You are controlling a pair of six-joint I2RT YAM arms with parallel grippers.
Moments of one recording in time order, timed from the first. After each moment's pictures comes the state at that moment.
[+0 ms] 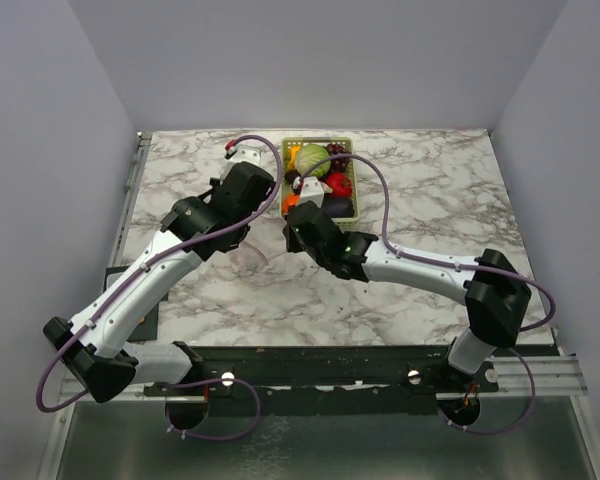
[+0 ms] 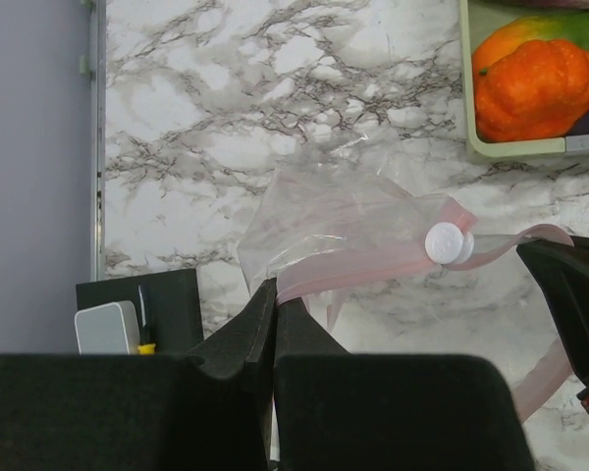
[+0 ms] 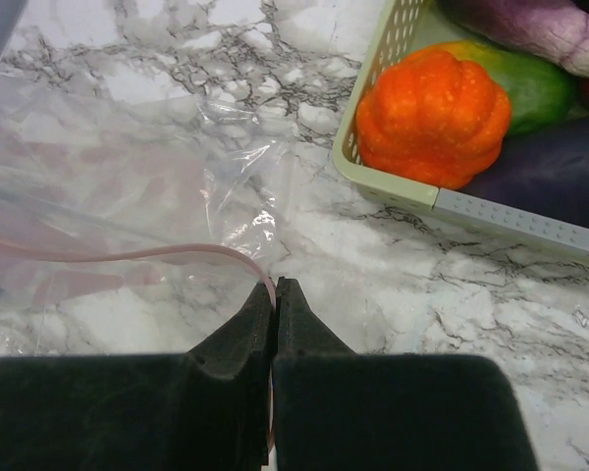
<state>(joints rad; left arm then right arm) -0.71 1.25 1.45 -1.03 -0.67 -0.27 1.03 1.66 1.22 -0.07 0.48 0.48</state>
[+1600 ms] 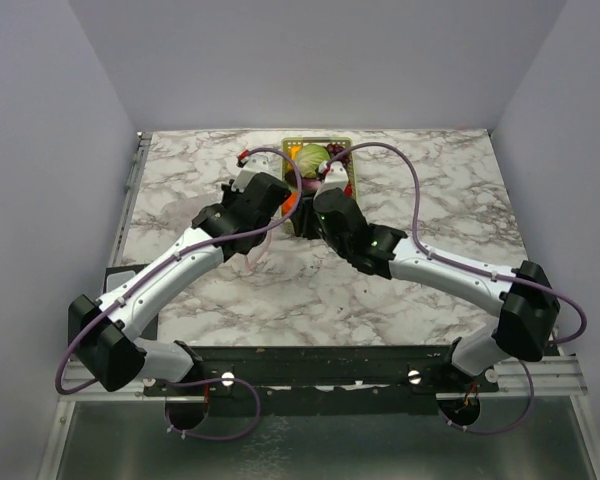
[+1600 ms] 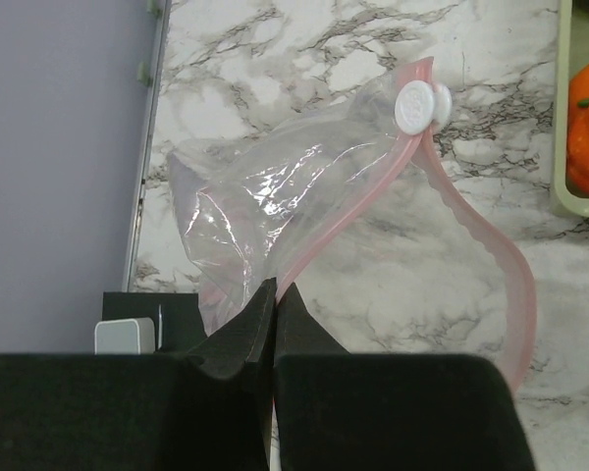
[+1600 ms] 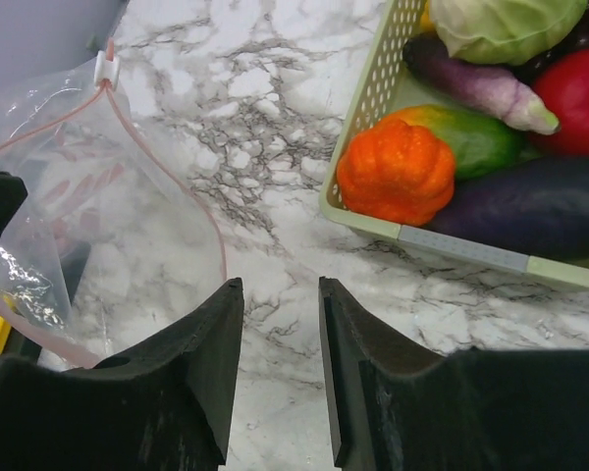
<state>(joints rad) -0.70 1.34 1.27 -0.79 -0.85 -0.25 0.96 1.54 1.19 -0.06 0.42 0.52</state>
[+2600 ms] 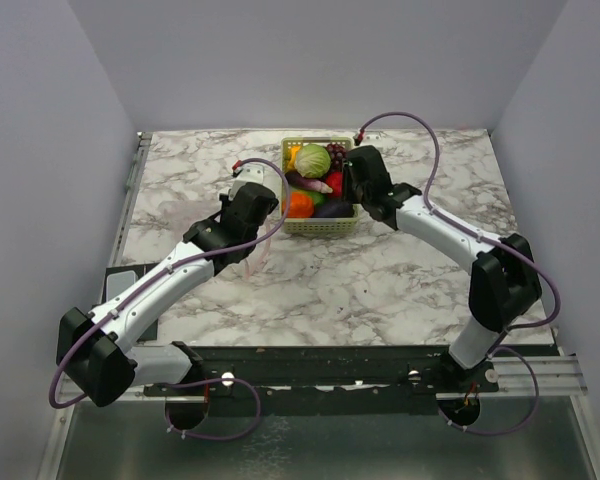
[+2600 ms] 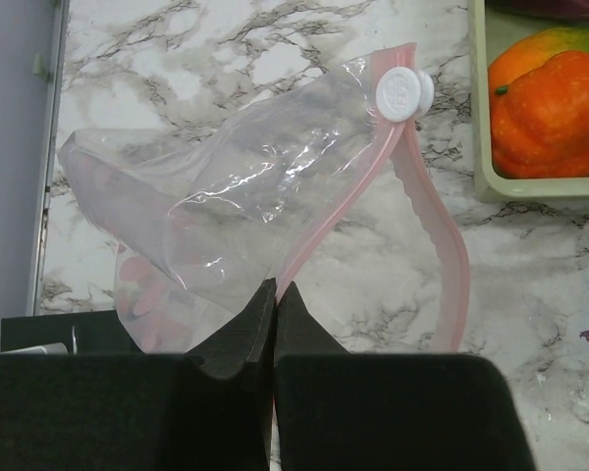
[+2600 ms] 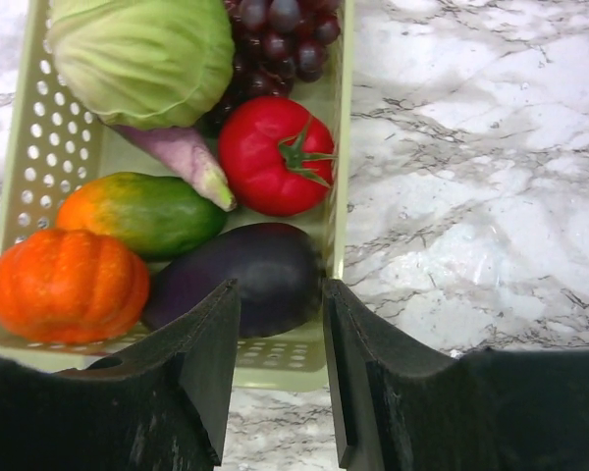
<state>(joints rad) -0.67 1.24 1.08 -0.58 -0.69 -0.24 0.60 1.70 1.33 -0.24 0.40 0.33</state>
